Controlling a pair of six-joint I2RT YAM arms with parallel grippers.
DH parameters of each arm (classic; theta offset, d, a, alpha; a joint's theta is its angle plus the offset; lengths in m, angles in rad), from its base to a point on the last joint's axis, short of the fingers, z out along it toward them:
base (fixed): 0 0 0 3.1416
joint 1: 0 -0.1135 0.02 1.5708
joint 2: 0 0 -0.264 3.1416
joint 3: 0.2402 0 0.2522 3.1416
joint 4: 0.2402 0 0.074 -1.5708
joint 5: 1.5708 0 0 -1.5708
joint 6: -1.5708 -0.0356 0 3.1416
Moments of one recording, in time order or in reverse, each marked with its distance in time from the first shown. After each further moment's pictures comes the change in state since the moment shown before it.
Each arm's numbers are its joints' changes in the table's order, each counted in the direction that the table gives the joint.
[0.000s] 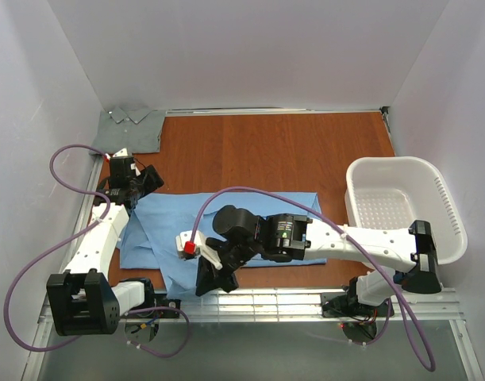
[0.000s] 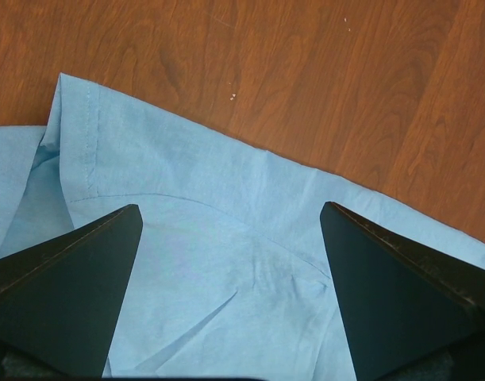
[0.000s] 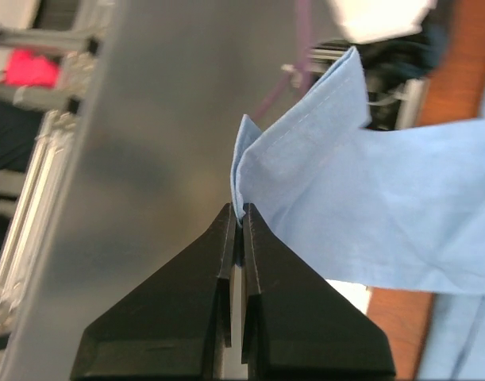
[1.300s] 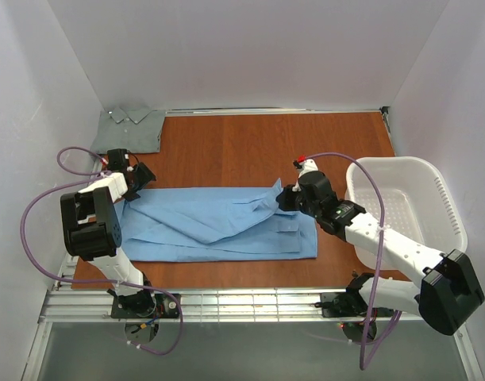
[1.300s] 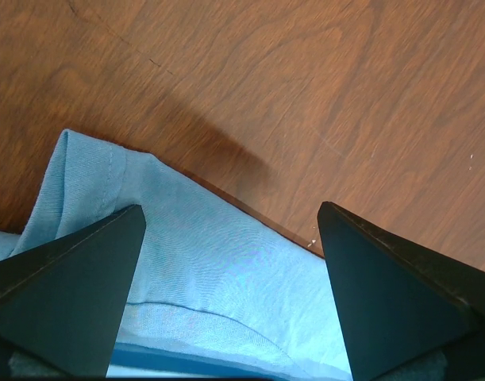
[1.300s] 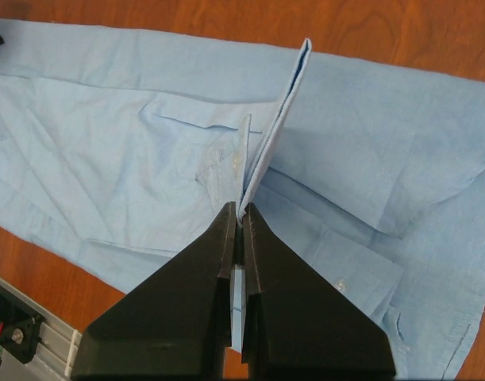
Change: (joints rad) left arm -0.172 0.578 0.136 -0.246 0.093 0.090; right arm 0.735 -0.322 -0.637 -0.325 0.641 -0.529
